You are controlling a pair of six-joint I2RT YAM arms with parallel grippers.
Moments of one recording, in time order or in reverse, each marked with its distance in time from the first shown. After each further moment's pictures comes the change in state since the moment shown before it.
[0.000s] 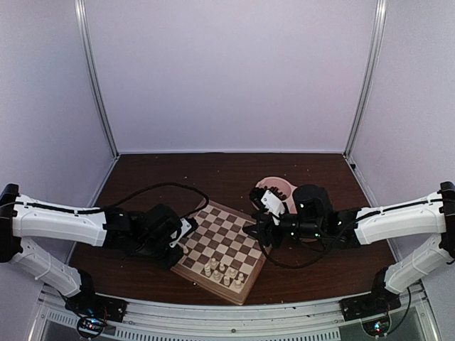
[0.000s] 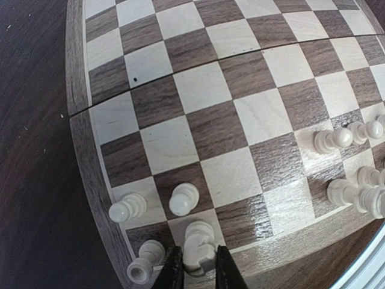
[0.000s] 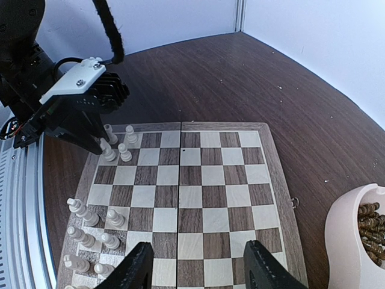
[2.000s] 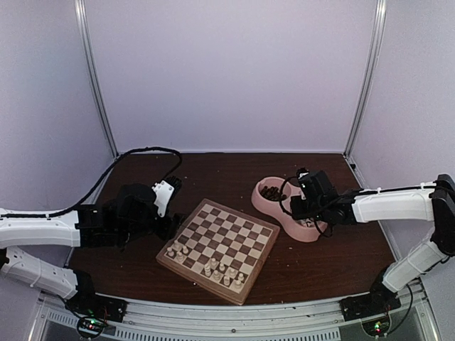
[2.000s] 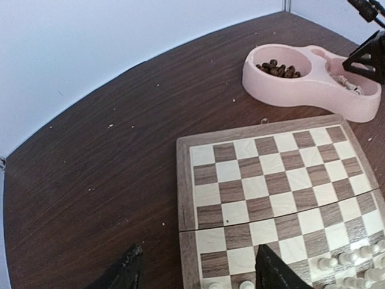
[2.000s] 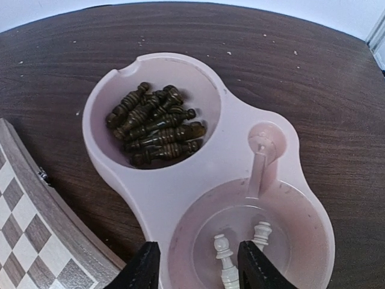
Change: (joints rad) left arm 0.045 -0.218 -0.034 0.318 -0.252 0.095; right arm -0.286 0.073 0.086 -0.369 0.482 0.417
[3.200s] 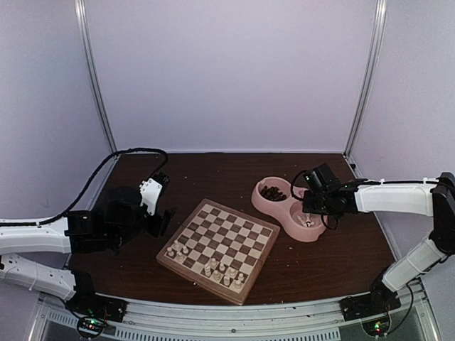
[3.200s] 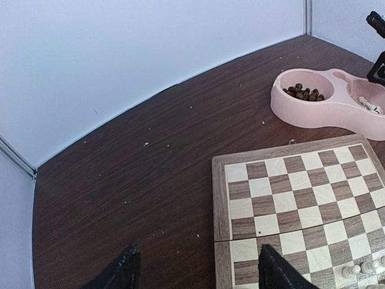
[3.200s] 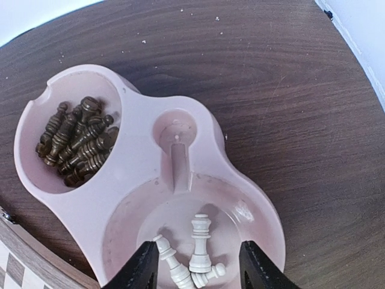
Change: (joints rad) left arm 0.000 -0.114 -0.083 0.077 -0.126 0.077; right arm -0.095 0.033 0.087 -0.224 0.073 0.229
